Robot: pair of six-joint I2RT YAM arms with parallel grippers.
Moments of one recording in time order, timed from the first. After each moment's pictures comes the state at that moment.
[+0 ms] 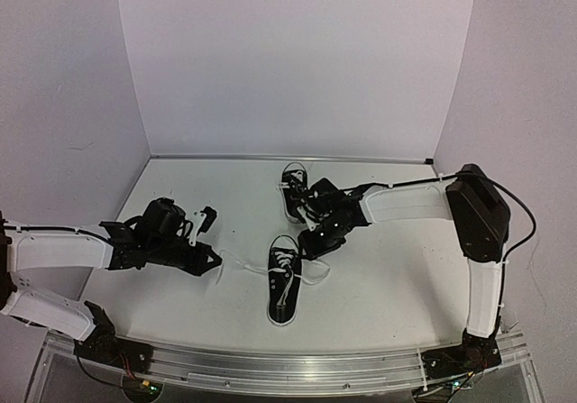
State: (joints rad) left arm -0.75 1.21 0.57 -0.13 0.19 -0.38; right arm 0.82 2.04 1.40 -0.48 -0.06 0.25
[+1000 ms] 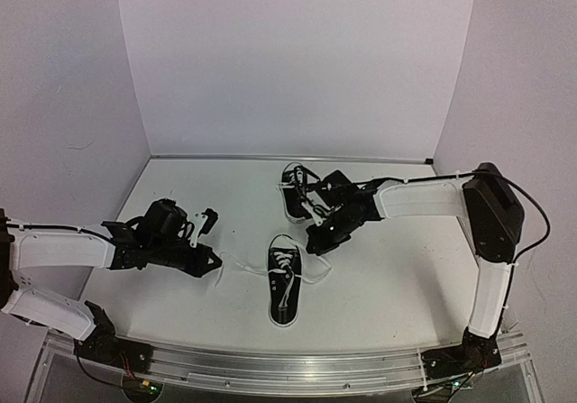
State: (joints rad) left arm -0.75 1.23 0.57 -0.13 0.19 -0.36; right arm 0.77 1.95 1.35 -0.47 -0.21 0.18
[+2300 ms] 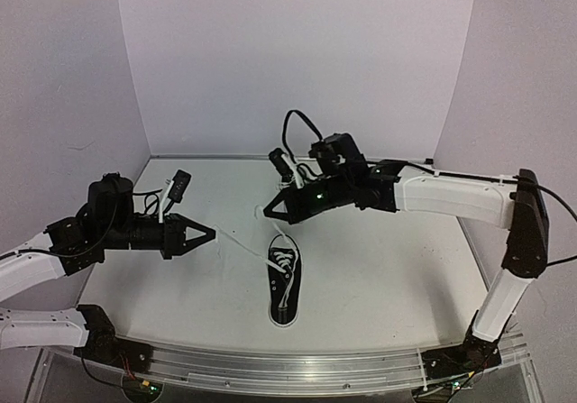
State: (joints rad) left arm -0.75 0.81 0.64 -0.19 0.45 -0.39; right arm 0.89 1.76 1.43 -0.25 -0.38 0.34
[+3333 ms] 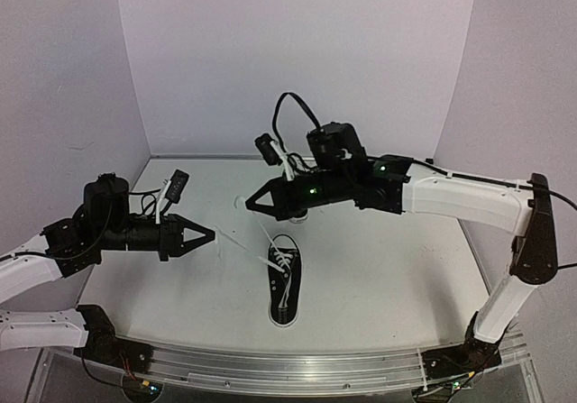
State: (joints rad) left arm -0.76 0.78 0.64 -0.19 0.48 -0.40; right arm 1.00 1.74 1.50 -0.22 -0.36 0.37
